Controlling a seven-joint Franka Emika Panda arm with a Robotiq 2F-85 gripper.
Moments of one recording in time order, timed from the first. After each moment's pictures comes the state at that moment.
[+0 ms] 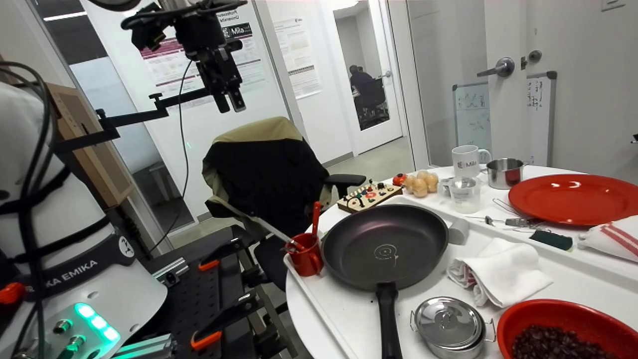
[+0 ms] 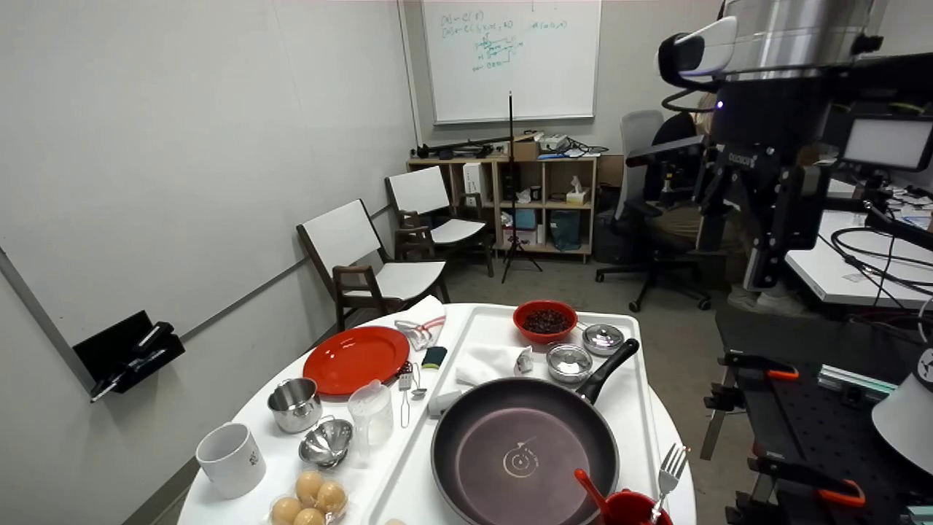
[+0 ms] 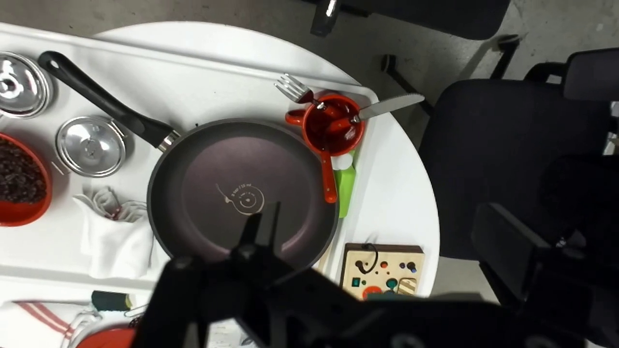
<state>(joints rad) 0.18 -0.78 0.08 -2.81 0.10 2.08 -0.05</state>
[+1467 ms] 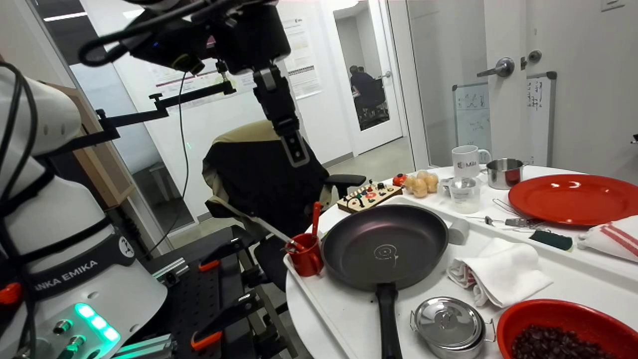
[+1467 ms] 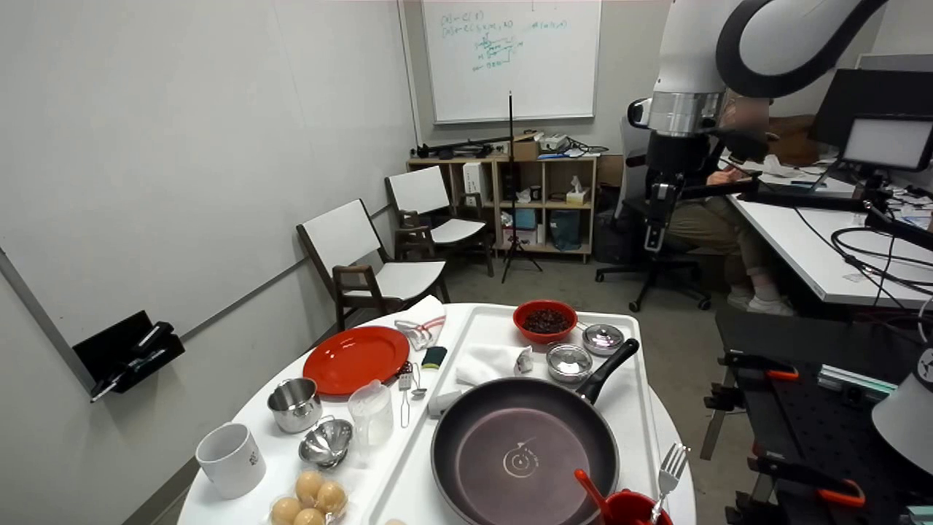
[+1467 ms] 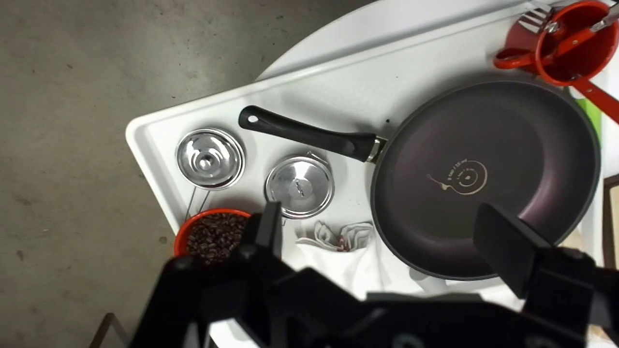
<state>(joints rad) -0.24 -0.47 -0.20 -2.80 -0.13 2.41 -0.11</state>
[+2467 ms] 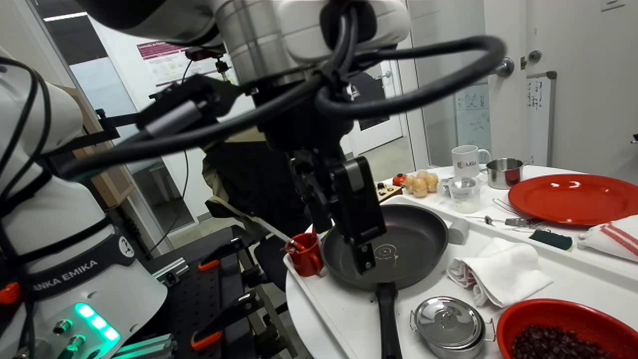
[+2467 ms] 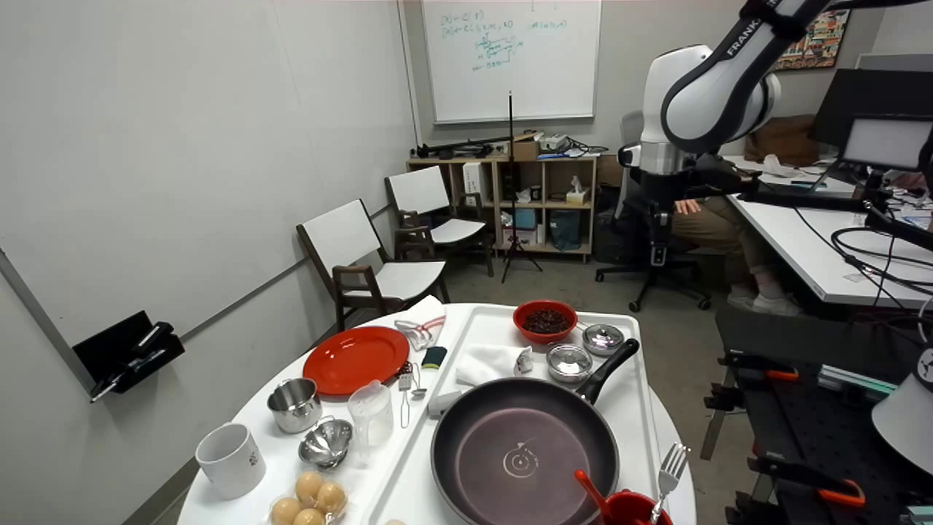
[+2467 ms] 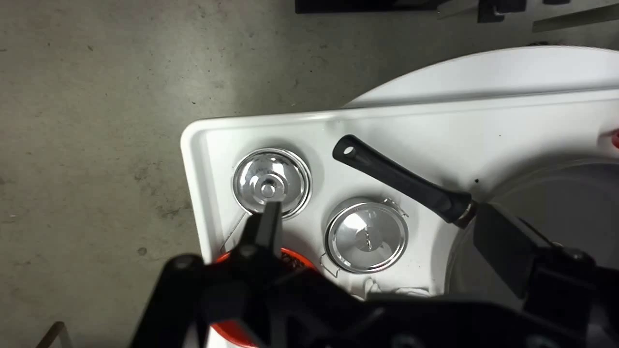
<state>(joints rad) -0.28 -0.08 -0.40 -2.65 -0.13 2.56 -0.57</state>
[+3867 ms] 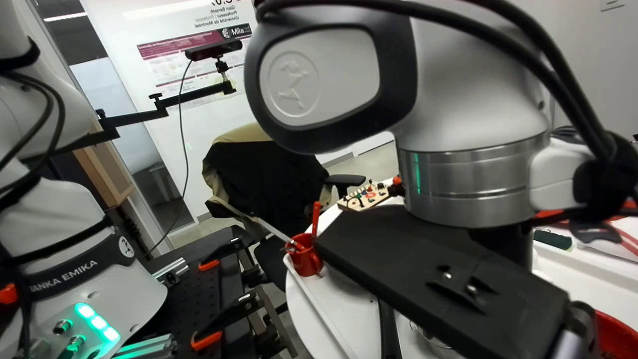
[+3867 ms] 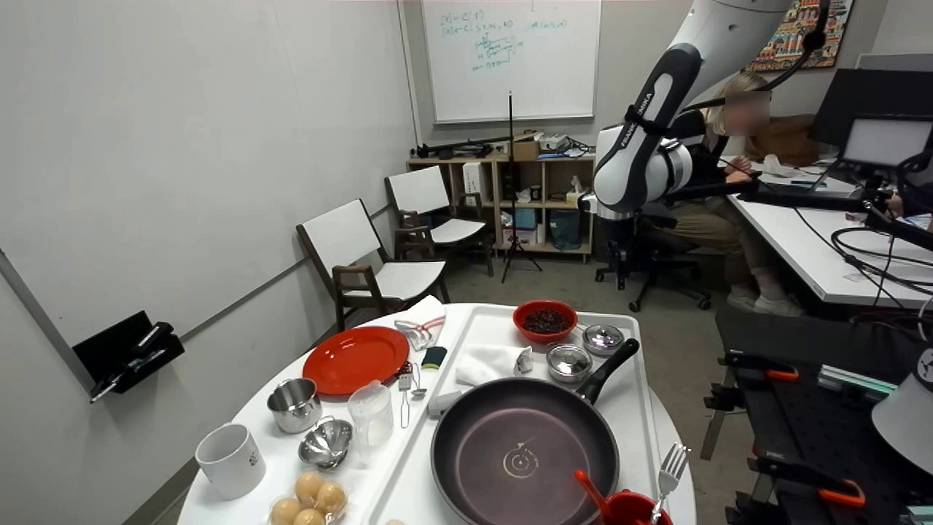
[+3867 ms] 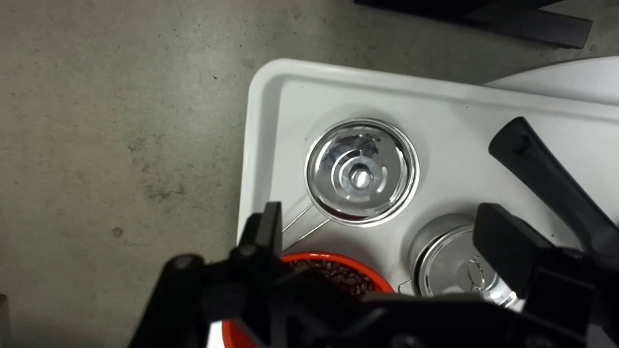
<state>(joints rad) -0.51 0.47 -0.20 -2.27 0.02 2.70 -0.91</state>
